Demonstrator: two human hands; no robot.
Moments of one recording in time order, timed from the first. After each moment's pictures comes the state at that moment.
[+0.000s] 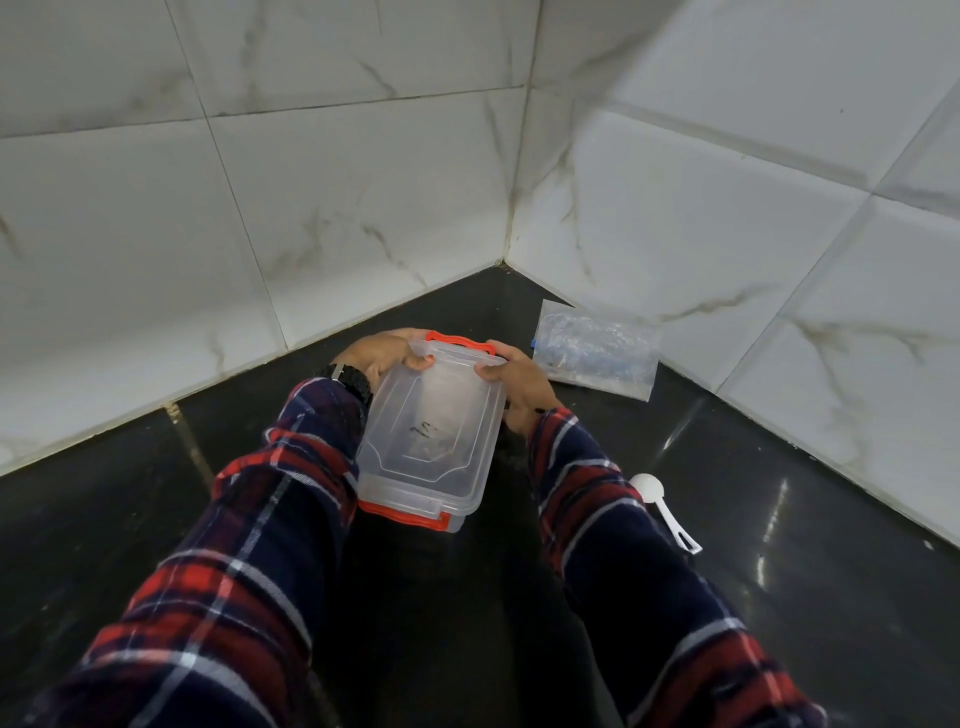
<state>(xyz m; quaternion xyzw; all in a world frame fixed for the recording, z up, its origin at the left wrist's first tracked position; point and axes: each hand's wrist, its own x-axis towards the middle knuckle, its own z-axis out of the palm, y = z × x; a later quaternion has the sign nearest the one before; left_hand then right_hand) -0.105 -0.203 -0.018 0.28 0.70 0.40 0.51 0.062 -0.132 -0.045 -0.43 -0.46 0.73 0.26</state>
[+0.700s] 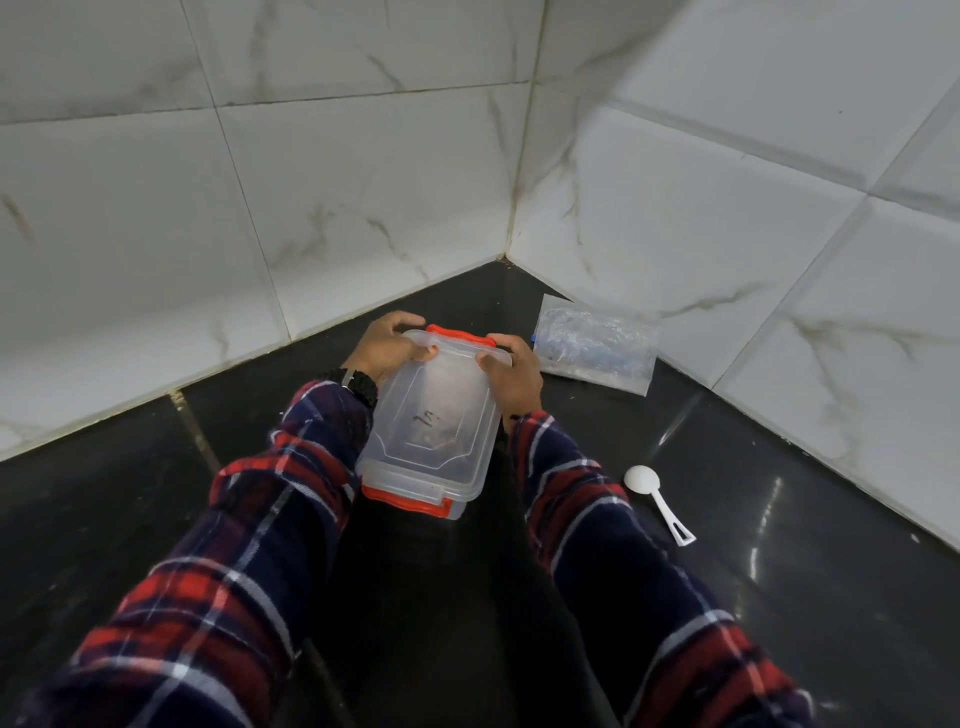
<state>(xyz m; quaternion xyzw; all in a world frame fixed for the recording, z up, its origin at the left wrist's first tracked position) -0.102 -0.205 -0.044 0.33 0.73 0.48 0.36 0.052 -0.144 -0.063 -0.48 -0.62 0.50 0.37</state>
